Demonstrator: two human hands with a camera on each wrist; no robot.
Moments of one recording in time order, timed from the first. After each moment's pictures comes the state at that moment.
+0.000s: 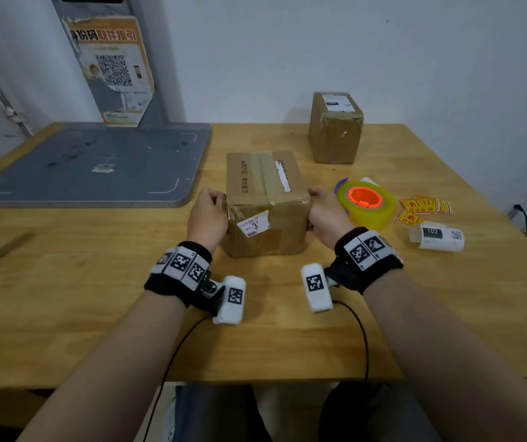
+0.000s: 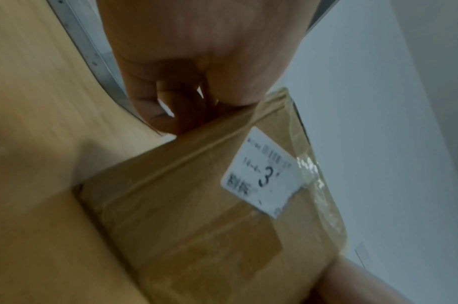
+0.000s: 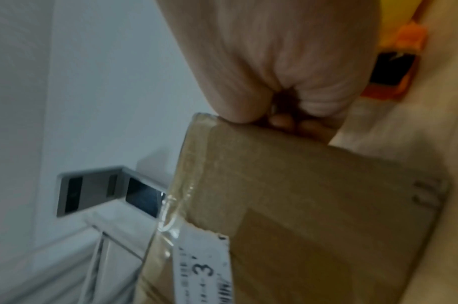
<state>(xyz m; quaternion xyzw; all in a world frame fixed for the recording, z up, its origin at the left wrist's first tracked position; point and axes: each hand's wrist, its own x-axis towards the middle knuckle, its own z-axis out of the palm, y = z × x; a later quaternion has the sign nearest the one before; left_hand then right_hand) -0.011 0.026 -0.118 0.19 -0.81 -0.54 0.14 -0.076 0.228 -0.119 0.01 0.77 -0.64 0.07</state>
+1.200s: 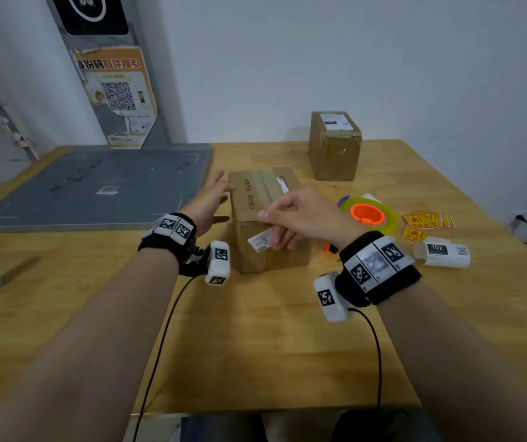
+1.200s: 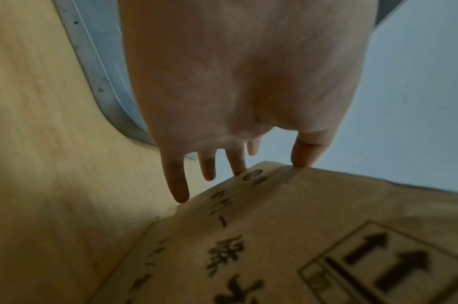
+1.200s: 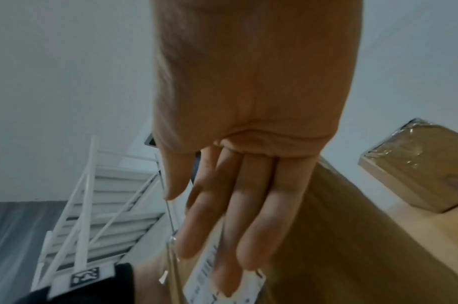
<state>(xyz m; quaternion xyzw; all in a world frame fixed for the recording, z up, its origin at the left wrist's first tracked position) -0.075 -0.011 -0.085 0.10 -0.73 -0.67 -0.01 -0.041 0.217 -0.046 -0.26 0.83 -0.47 0.17</state>
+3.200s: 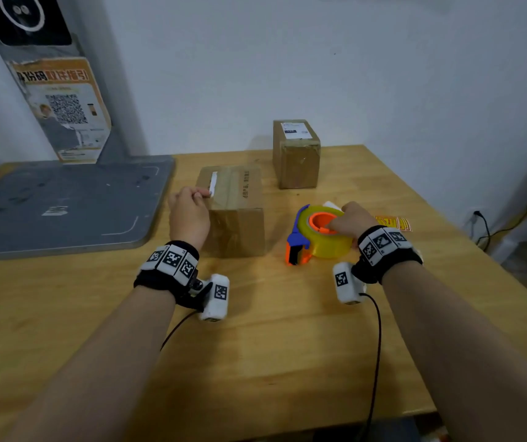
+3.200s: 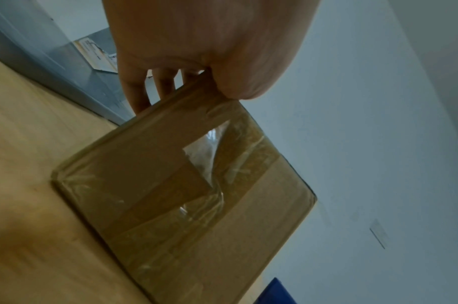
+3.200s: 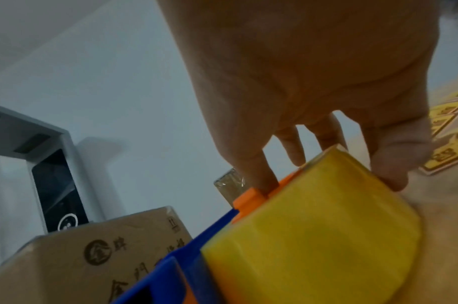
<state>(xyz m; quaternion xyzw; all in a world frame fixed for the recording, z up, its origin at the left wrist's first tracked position) -0.095 0.058 -0.093 0.17 -0.83 -0.47 0.24 -0.152 0.358 -0.097 0.11 0.94 -0.30 0.10</state>
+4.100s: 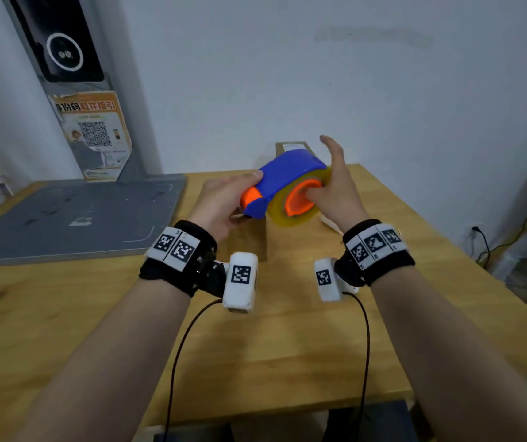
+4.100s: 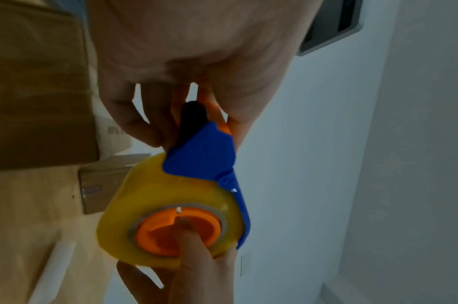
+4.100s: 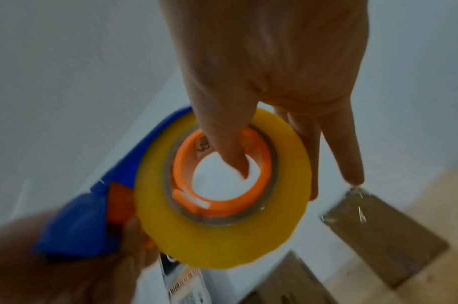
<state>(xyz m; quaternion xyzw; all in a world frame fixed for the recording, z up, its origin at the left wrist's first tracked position) -0.019 0.116 0.005 0.08 -0.67 -0.74 0.05 -0.073 0.312 -0.014 -0.12 0.79 -0.58 -0.16</state>
